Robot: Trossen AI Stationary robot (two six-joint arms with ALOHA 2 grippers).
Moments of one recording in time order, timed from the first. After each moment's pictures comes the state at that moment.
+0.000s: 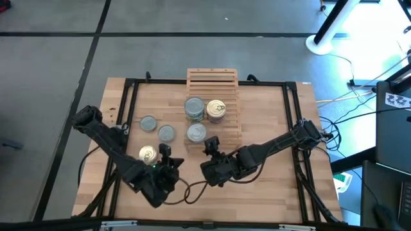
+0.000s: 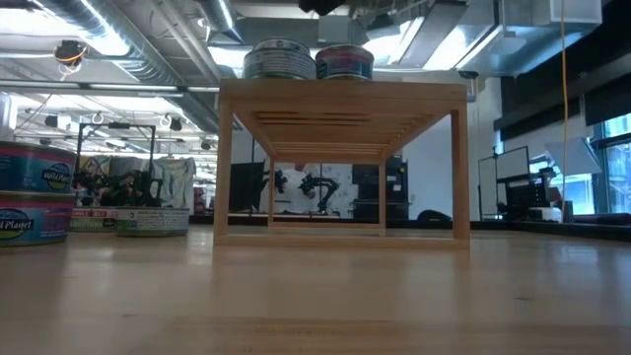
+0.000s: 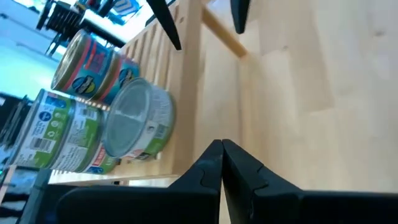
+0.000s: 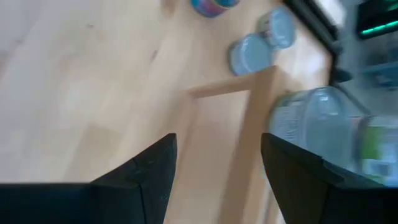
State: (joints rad) left arm -0.74 1.64 1.33 -0.93 -0.99 -0.34; right arm 0.43 2.00 1.95 -1.01 0.54 -0.19
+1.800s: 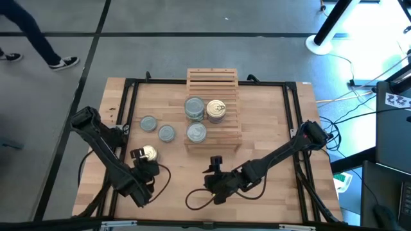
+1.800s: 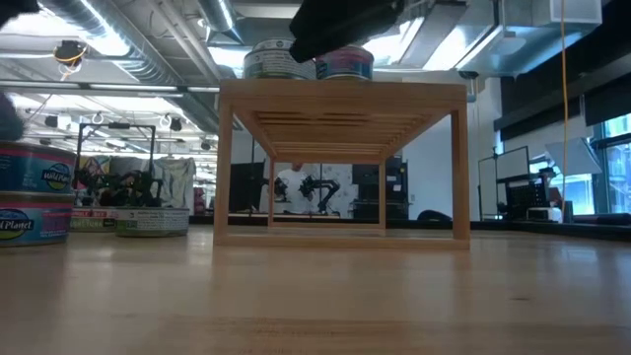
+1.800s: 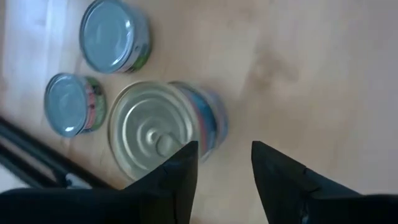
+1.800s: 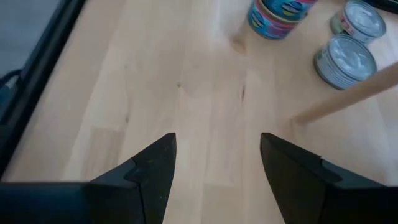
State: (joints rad) left arm -0.86 1.64 1.22 -1.37 -0.38 -1.19; right arm 0.53 1.95 1.52 -0.42 0.43 0.17
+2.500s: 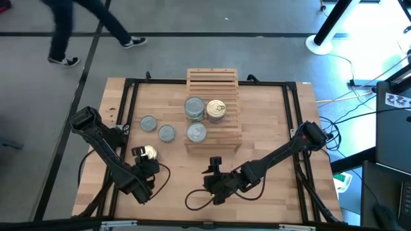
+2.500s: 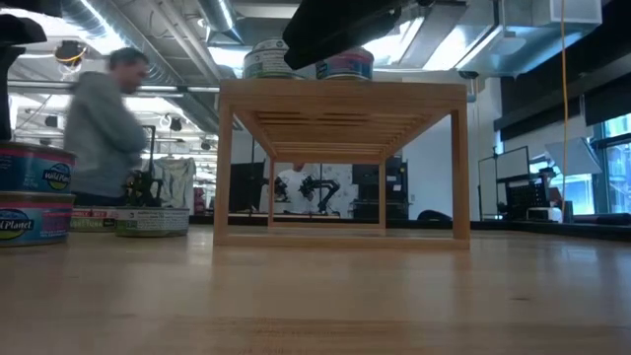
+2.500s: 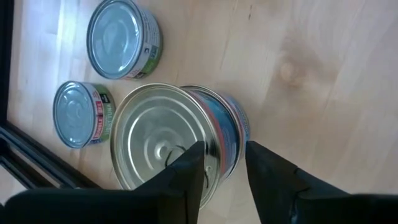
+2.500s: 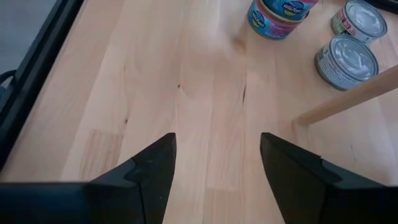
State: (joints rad) left arm -0.86 1.64 1.09 -1.29 -0.44 -1.16; right arm 0.53 1.97 1.52 -0.40 0.44 0.17
